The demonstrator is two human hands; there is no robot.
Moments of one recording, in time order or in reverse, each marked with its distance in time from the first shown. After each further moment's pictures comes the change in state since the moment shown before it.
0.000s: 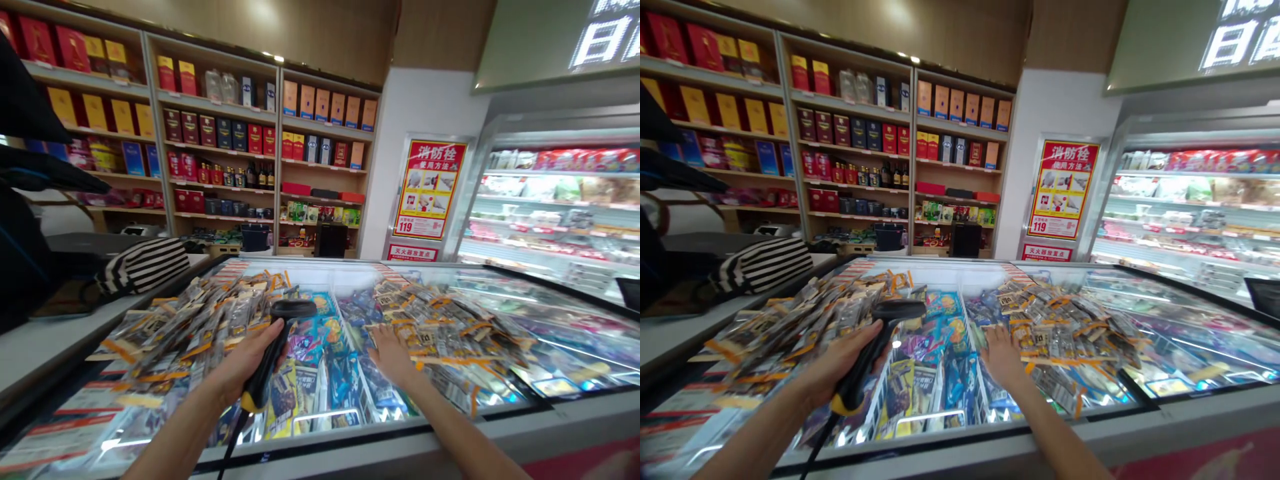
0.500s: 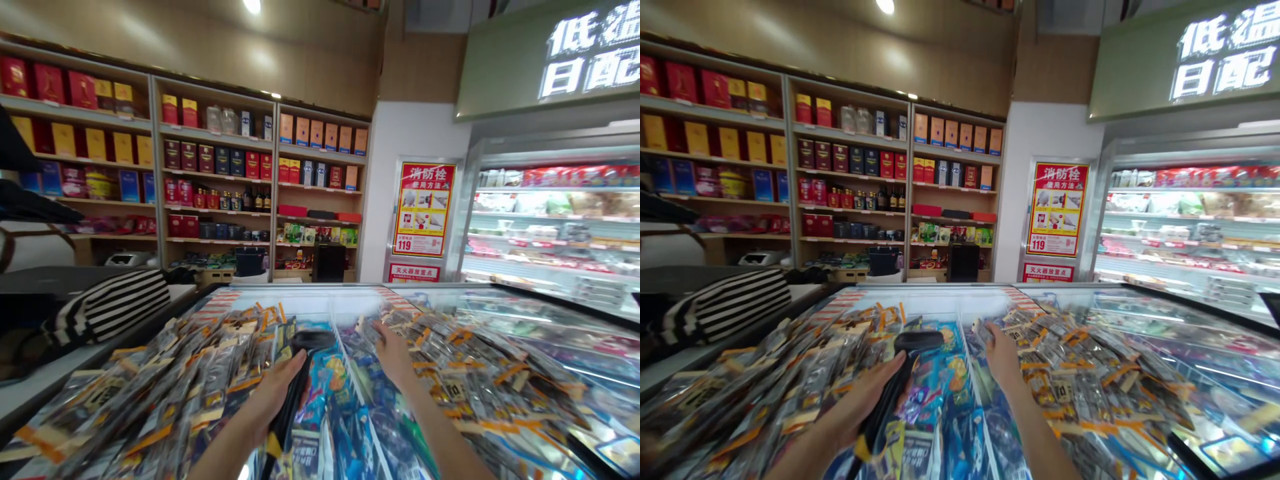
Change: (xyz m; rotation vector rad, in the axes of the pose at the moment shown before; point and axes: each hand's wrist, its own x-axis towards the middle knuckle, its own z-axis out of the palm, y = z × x) left_hand 0.068 -0.007 0.023 -0.045 -0.061 0.009; right_hand 0.092 -0.006 -0.012 0.594 0.303 0.102
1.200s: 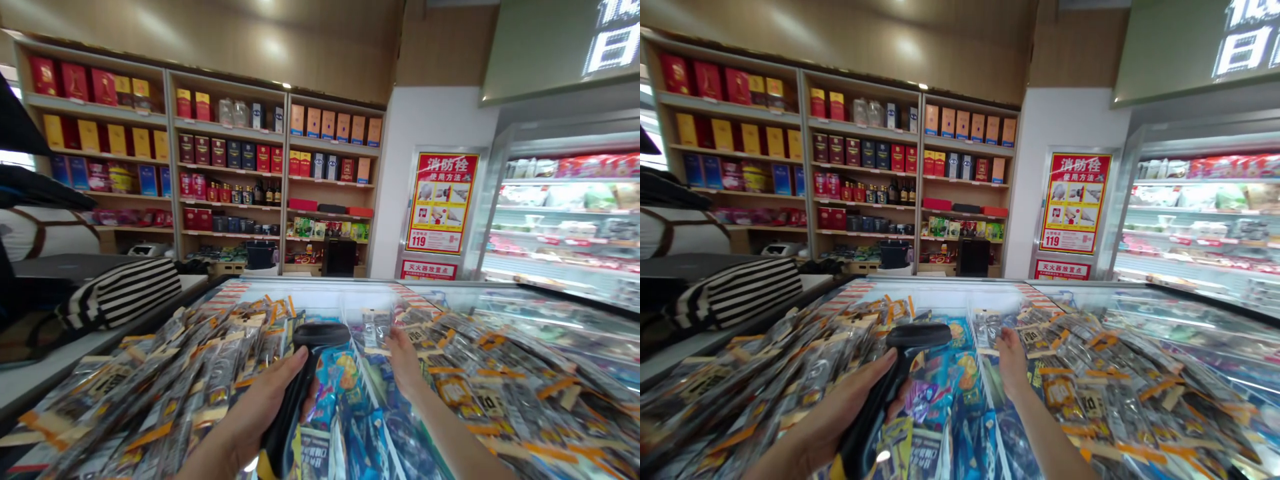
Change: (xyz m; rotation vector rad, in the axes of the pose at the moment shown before) left_hand -0.013 0.007 -0.011 -0.088 -0.076 -0.032; right_hand 0.000 0.019 0.047 0.939 0.139 0.318
